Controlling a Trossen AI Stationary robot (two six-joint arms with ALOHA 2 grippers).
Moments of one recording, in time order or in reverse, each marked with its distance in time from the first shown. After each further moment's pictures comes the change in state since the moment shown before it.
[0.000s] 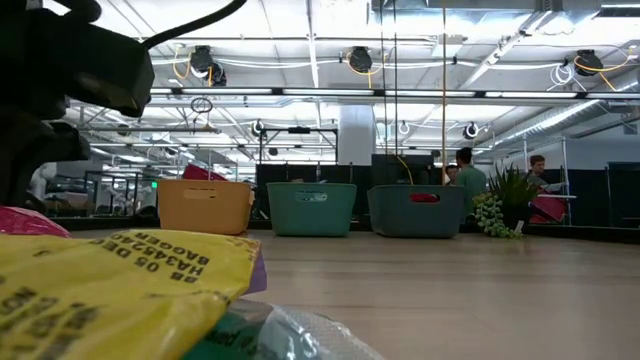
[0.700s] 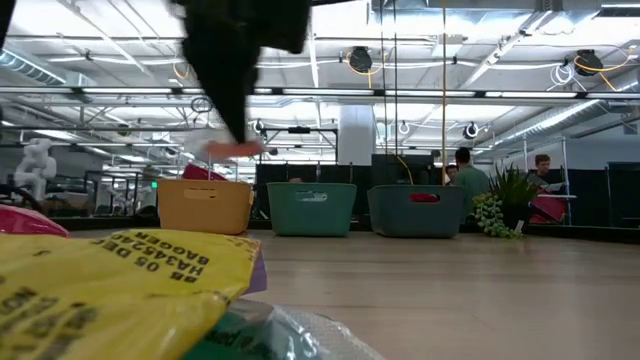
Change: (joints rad) left arm 0.381 -0.002 0.381 -0.327 -0.014 0.552; right arm -0.008 -0.001 -0.239 0.367 0.134 0.089
